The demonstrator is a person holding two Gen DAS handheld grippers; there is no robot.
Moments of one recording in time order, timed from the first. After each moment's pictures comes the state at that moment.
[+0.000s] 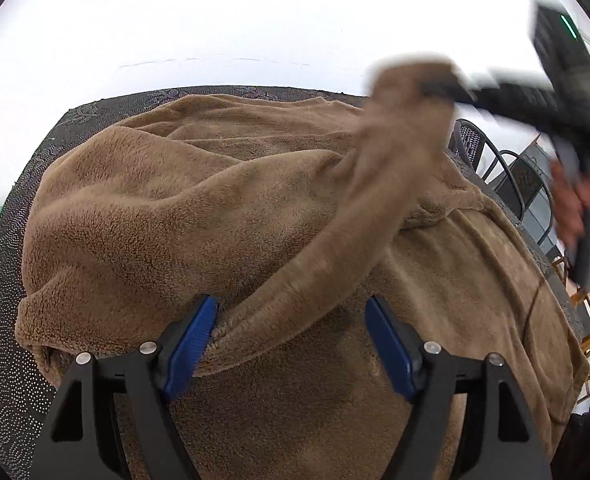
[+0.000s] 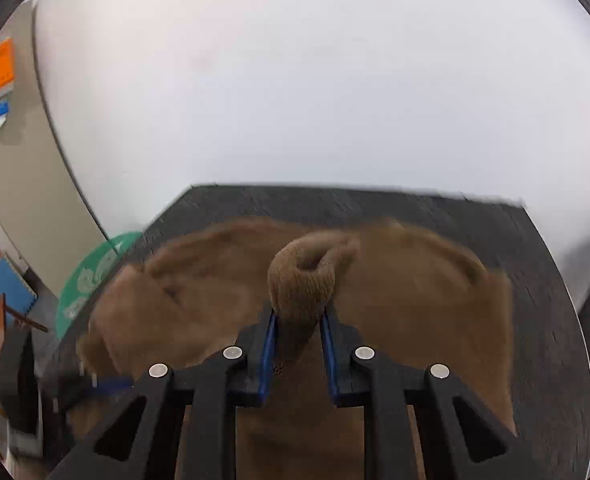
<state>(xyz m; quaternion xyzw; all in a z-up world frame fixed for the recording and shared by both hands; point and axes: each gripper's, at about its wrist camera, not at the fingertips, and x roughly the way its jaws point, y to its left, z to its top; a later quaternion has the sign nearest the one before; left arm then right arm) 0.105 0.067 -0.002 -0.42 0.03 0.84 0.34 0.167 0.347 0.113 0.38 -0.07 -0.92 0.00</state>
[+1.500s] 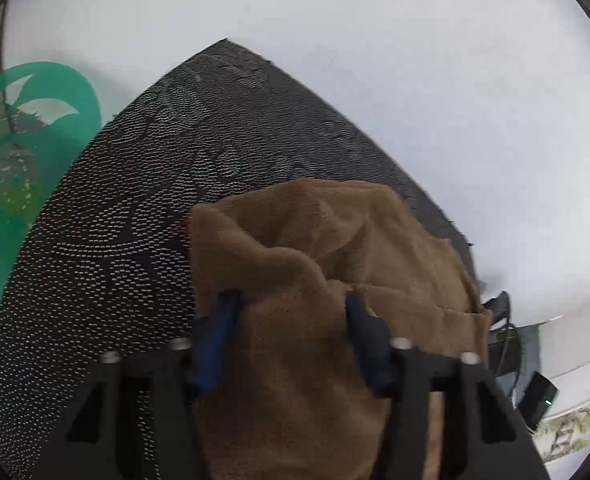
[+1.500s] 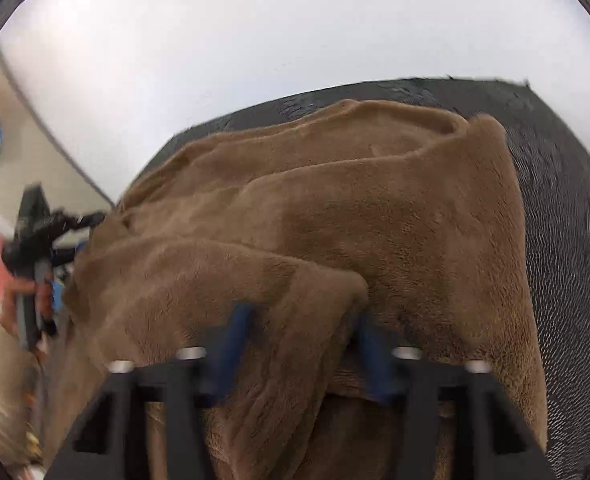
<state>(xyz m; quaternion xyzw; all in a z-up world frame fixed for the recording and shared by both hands) -0.050 -0.036 -0.010 -0.50 -0.24 0.81 0.18 0.147 0.412 0.035 0.45 -0.13 -0.88 0.07</state>
